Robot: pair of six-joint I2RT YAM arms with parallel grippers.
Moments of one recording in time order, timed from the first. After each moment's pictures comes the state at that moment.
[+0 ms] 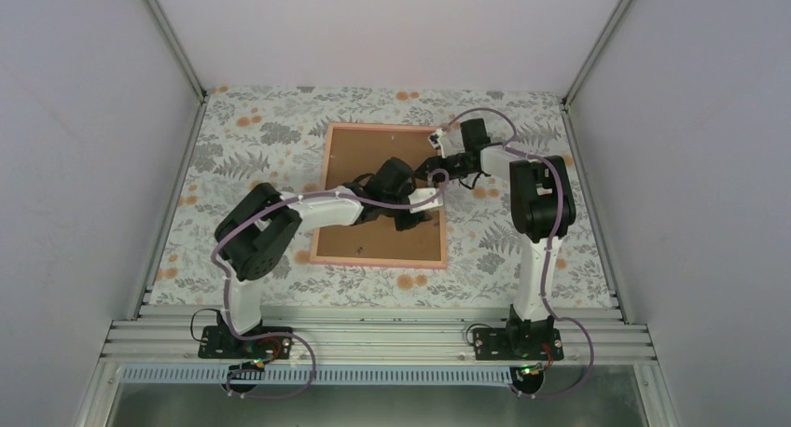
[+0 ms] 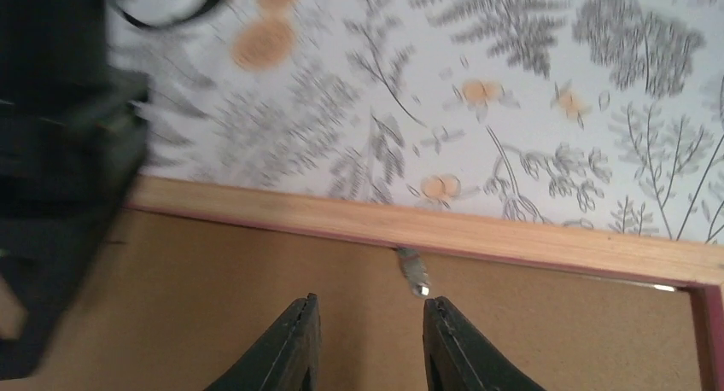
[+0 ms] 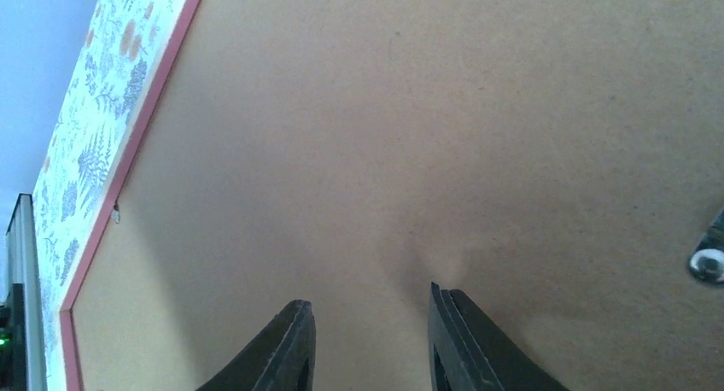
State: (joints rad) left arm -0.83 1.97 1.22 -0.04 0.33 0.49; right arm 0.20 2.14 1.38 -0.29 -0.83 -0.05
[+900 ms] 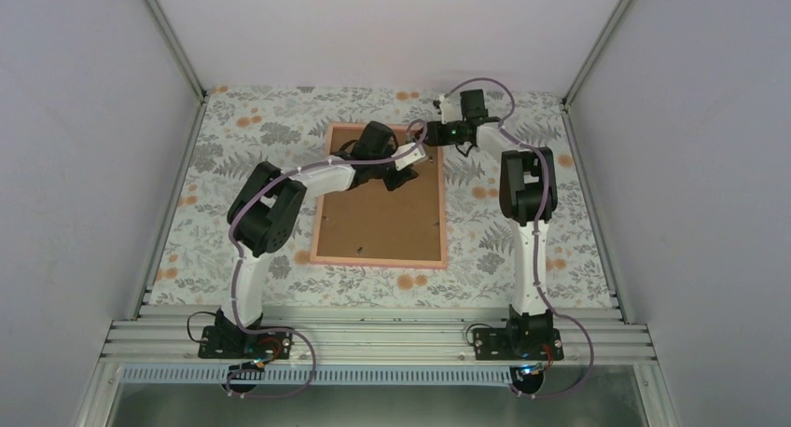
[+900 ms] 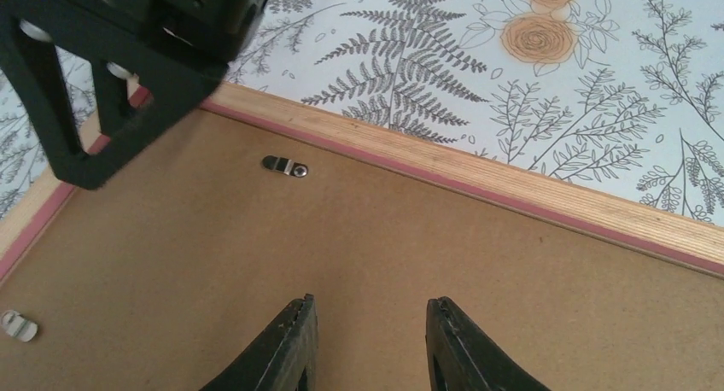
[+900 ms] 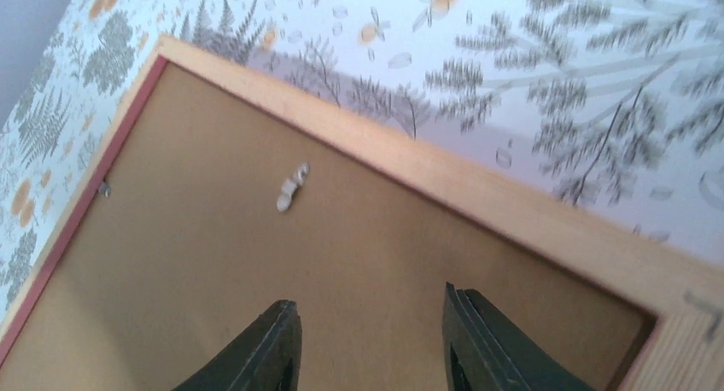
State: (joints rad) left arm -0.62 2.13 1.47 -0.05 0.38 0.43; right arm 0.17 2.39 1.83 -0.32 -0.68 0.05
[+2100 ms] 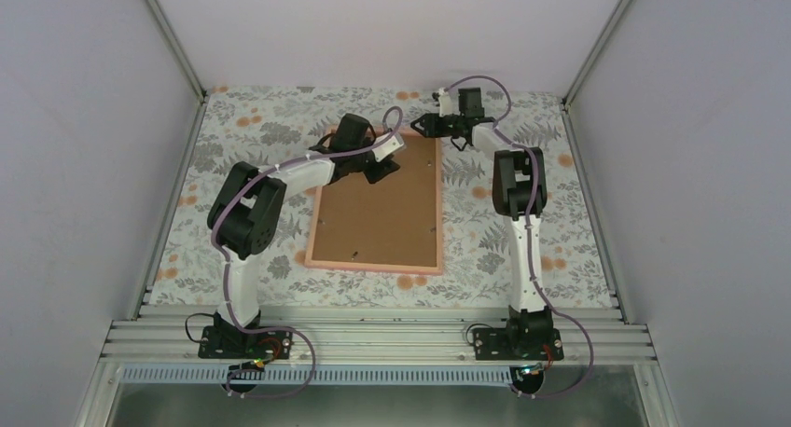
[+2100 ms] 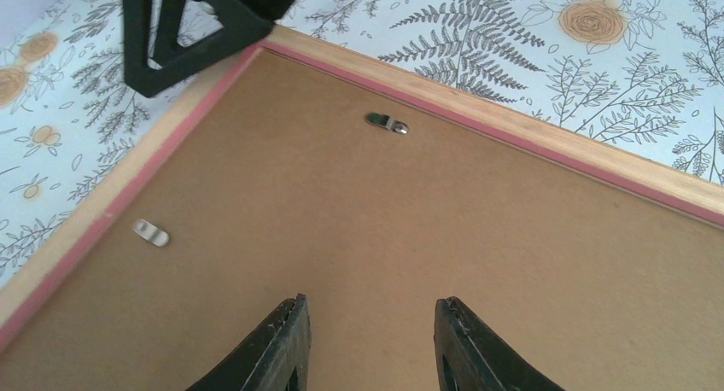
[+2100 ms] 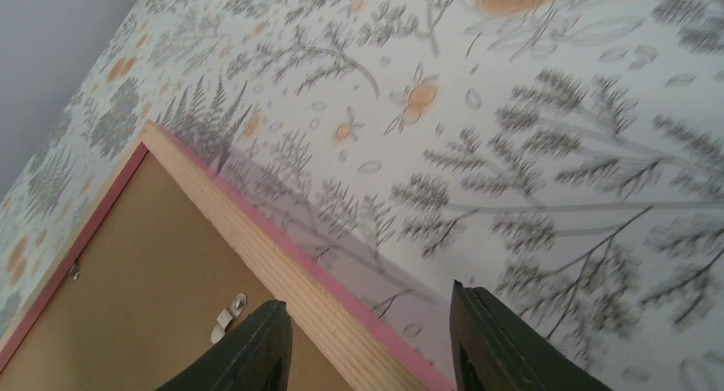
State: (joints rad) left arm -0.52 2.03 1.38 -0.07 0.40 0.41; right arm 0.17 2.58 2.05 -0.20 -0.72 0.13
